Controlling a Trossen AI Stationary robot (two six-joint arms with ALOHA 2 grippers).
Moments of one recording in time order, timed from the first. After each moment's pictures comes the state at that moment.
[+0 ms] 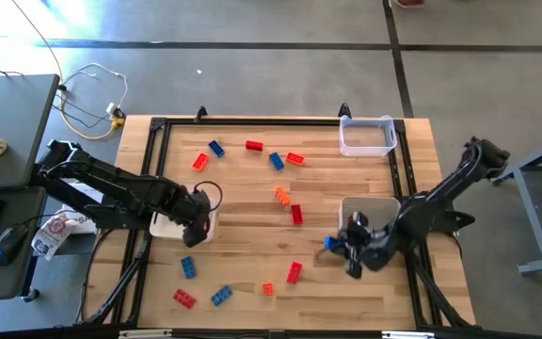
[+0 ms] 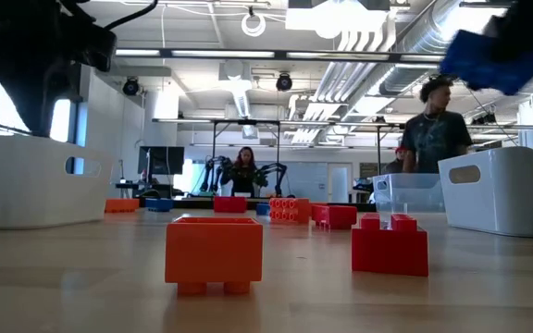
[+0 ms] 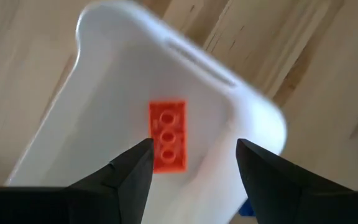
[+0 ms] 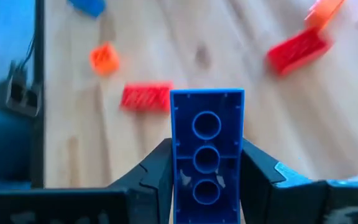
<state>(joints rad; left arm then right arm) -0.18 1.17 0.81 -1.00 -0.06 -0.78 0.67 1.23 0.82 -0.51 0.46 0.87</state>
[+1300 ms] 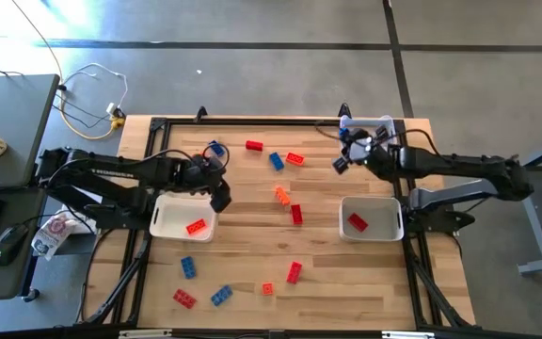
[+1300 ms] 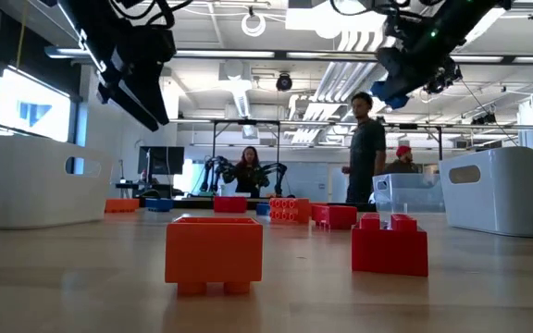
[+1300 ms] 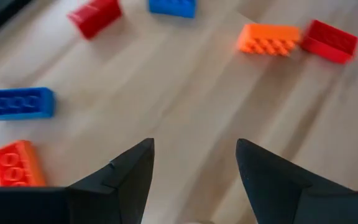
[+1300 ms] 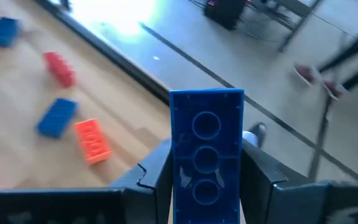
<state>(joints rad) 0.15 1.17 0.81 -0.65 -0.34 -0.52 -0.21 1.03 0.82 -0.51 0.76 0.25</state>
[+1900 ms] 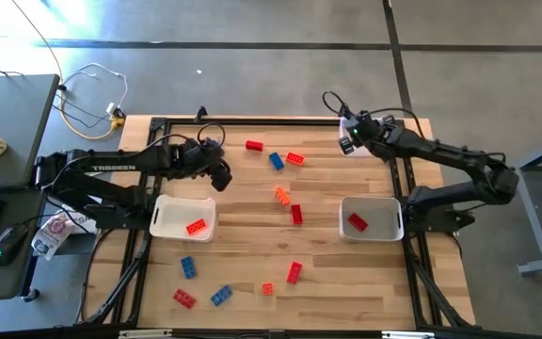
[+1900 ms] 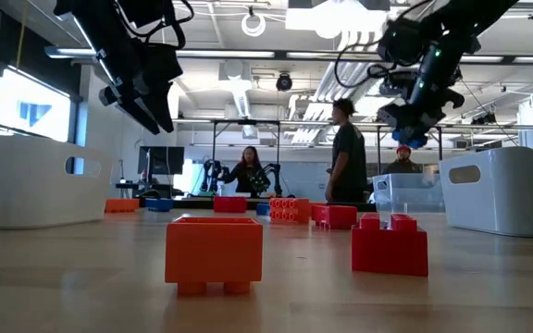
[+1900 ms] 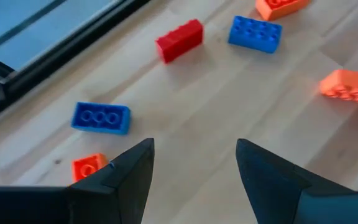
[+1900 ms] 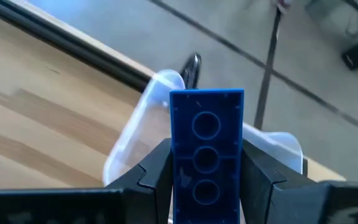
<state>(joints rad) 0.35 1.17 0.81 -0.63 -0.41 -0.43 -0.61 1.21 0.82 -0.57 0.63 0.25</state>
